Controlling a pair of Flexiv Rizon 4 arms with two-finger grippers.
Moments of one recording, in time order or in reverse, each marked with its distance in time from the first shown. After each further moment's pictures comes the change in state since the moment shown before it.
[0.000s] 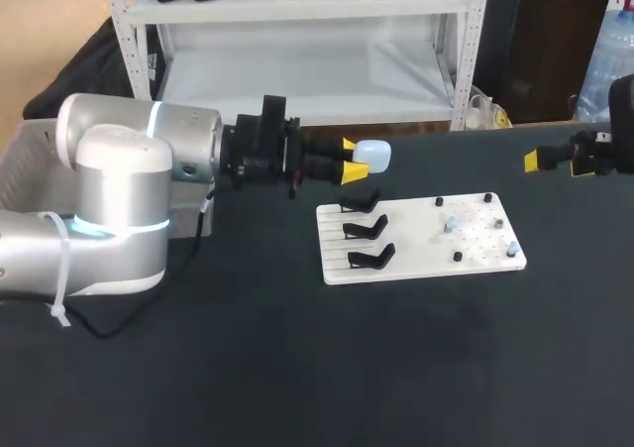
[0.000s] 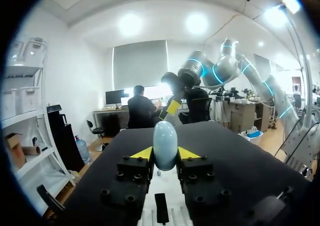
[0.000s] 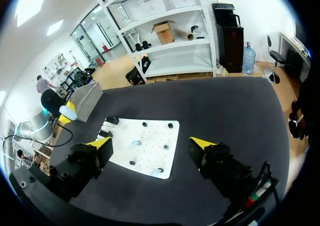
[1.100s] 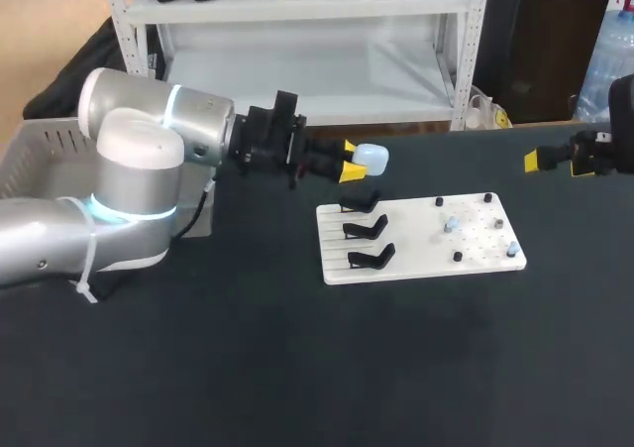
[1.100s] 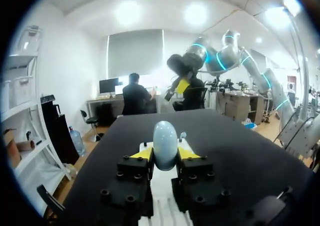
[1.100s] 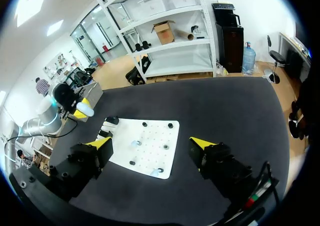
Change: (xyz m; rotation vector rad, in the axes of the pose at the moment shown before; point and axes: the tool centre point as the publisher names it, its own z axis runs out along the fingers) left arm 0.034 0.032 0.006 0.082 0.078 -0.001; right arm 0.000 0.000 0.000 0.000 0.000 0.000
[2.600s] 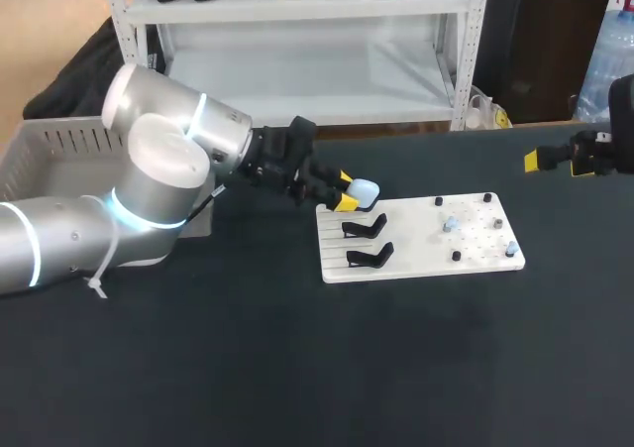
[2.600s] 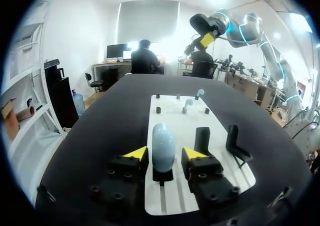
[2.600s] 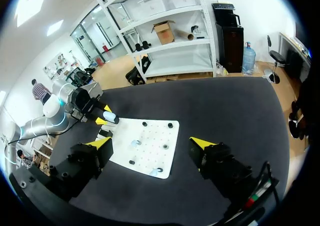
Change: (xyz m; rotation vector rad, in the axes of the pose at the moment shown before) left arm 0.102 0.032 0.006 -0.036 0.279 -0.156; right arm 0.000 0.000 0.000 0.000 0.000 0.000
